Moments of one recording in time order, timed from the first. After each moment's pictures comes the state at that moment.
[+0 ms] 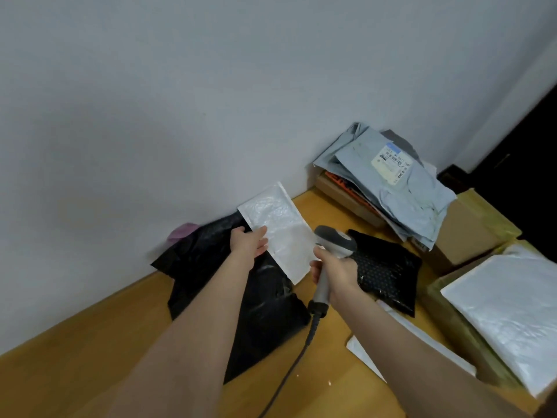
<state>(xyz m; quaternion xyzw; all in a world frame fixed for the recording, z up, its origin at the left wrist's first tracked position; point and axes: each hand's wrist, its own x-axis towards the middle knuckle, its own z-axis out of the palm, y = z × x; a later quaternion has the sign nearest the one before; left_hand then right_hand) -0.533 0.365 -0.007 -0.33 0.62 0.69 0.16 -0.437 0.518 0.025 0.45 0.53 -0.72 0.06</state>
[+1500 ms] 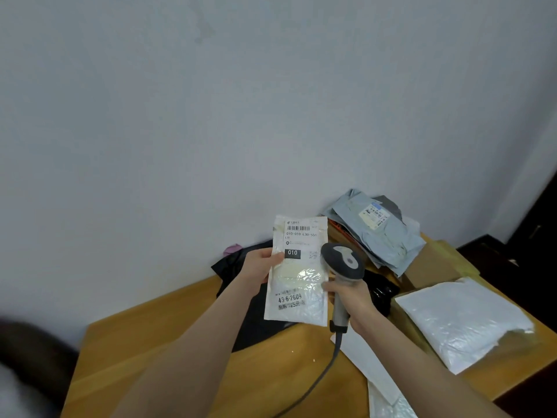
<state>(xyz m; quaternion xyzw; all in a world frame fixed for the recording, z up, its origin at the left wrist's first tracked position) -0.336 0.386 0.181 -0.13 0.71 0.68 0.12 -0.284 0.584 0.156 0.23 0.65 -0.72 0.09</state>
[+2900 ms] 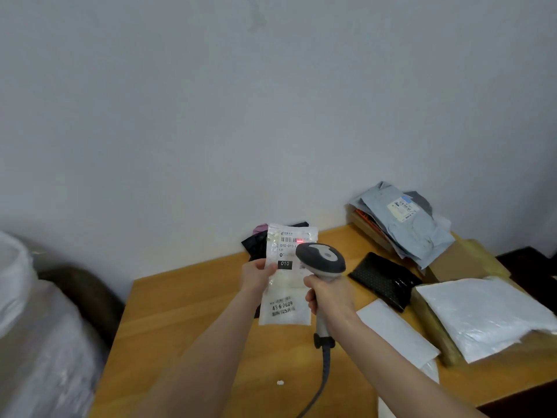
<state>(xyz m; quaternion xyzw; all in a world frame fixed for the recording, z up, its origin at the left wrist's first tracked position) -0.256 0.344 0.144 -0.28 0.75 0.60 -0.02 -0.202 0.511 0.199 0.16 0.68 -0.70 0.13</state>
